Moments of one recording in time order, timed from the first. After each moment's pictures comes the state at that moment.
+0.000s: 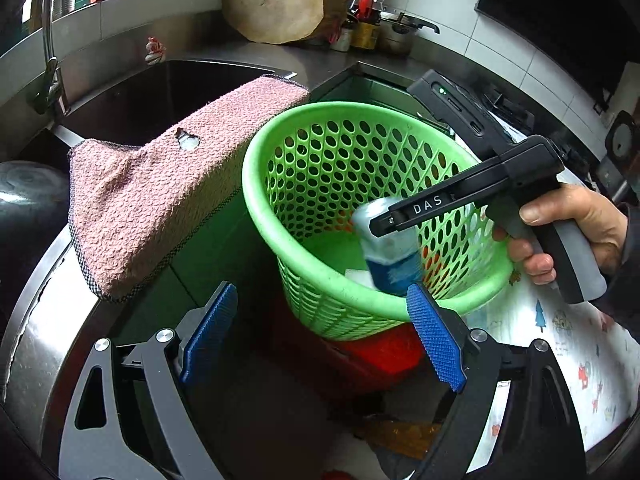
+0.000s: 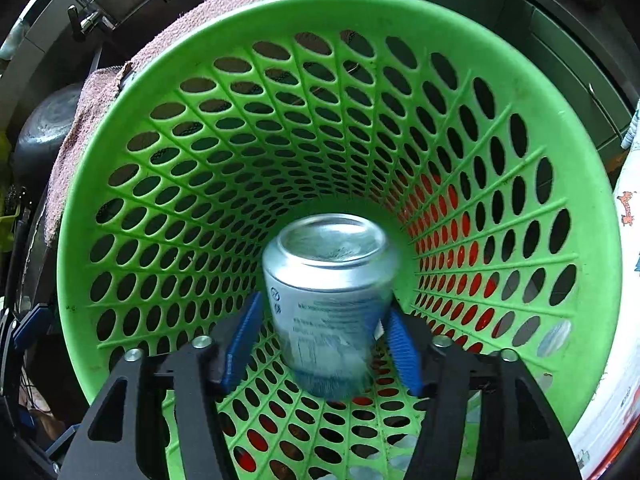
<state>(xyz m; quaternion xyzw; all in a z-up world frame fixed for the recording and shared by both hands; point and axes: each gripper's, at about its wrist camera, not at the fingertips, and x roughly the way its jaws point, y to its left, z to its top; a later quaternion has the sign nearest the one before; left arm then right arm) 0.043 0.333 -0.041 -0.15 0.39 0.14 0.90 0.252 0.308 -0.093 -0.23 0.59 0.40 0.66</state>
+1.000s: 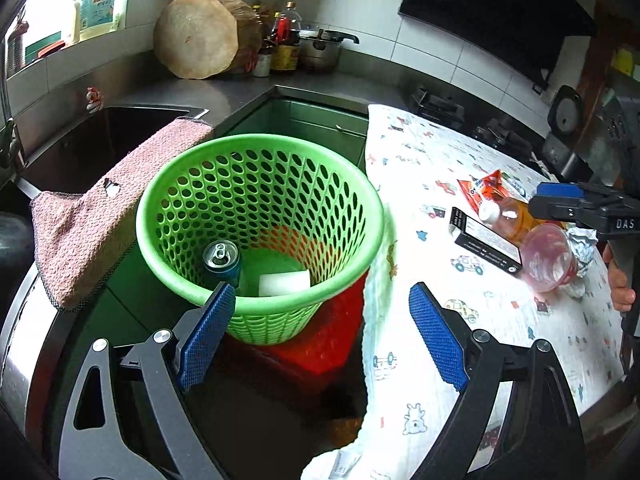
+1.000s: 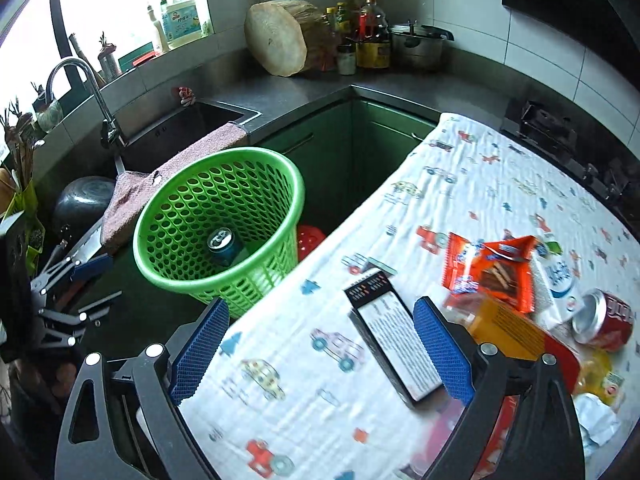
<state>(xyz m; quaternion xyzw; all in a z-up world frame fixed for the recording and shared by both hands) 0.040 0.236 0.003 -0.12 0.36 0.05 0.92 0.180 0.007 0.065 -0.14 0.42 0.34 0.83</state>
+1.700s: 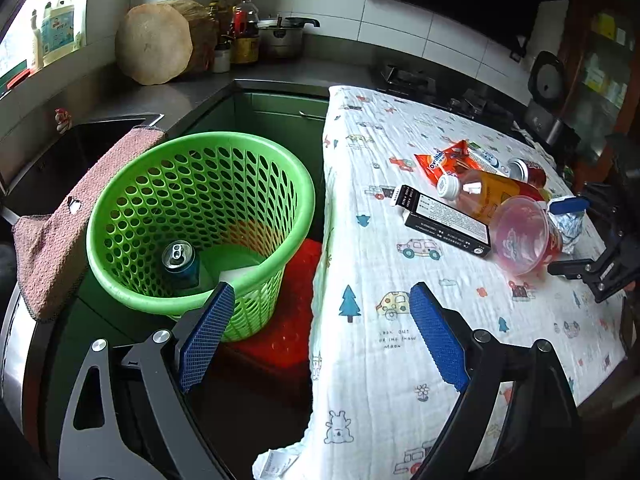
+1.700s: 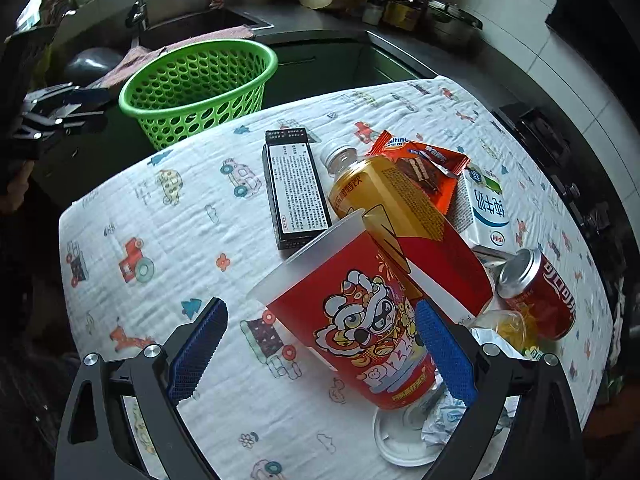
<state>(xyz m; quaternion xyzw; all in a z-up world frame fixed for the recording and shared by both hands) 0.063 0.173 0.005 -0.08 0.39 0.02 0.92 0.168 -0.088 0.009 -0.32 0.44 0.38 0.75</state>
